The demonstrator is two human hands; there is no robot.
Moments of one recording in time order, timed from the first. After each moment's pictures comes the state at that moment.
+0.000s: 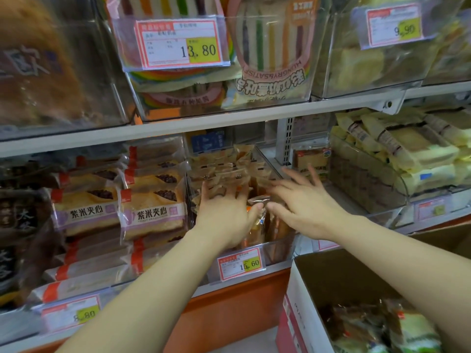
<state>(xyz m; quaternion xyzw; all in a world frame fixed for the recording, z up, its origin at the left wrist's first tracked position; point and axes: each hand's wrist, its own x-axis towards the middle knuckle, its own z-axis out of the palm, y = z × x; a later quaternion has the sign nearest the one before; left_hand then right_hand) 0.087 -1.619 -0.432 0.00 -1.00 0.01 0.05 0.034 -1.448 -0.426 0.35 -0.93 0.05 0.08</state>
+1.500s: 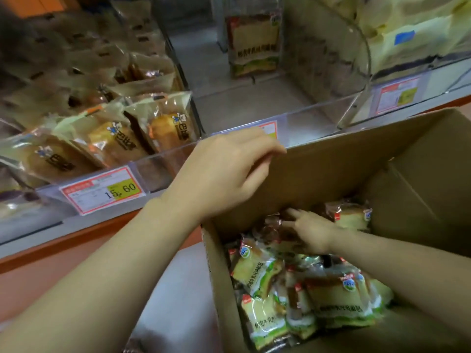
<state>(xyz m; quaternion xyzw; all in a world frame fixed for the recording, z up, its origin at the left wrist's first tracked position) 0.071 -1.480 -0.505 -0.29 -0.92 -0.21 0.16 0.039 -1.263 -0.672 0.35 -0.88 -0.09 -0.31</state>
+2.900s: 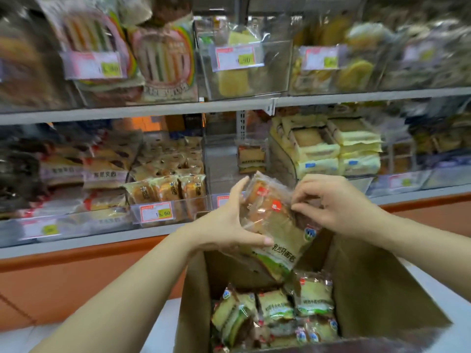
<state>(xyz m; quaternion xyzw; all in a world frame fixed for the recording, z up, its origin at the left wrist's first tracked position) 0.182 -1.398 -0.411 -0.06 -0.90 -0.43 -0.08 0.109 -1.172 -0.380 0.49 -0.83 0.23 0.12</state>
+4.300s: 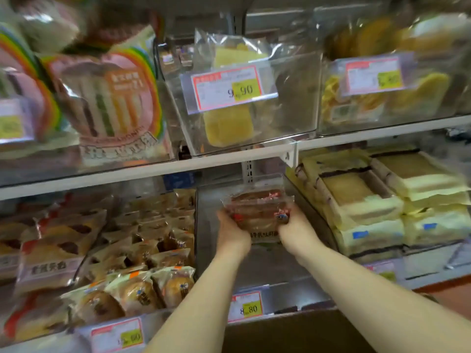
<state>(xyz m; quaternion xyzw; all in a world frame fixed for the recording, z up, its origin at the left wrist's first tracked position) -0.048 -1.441 -0.445 0.22 -0.82 -0.51 0.14 -0.102 -1.327 -0.457 0.12 -0.84 0.54 -0.01</state>
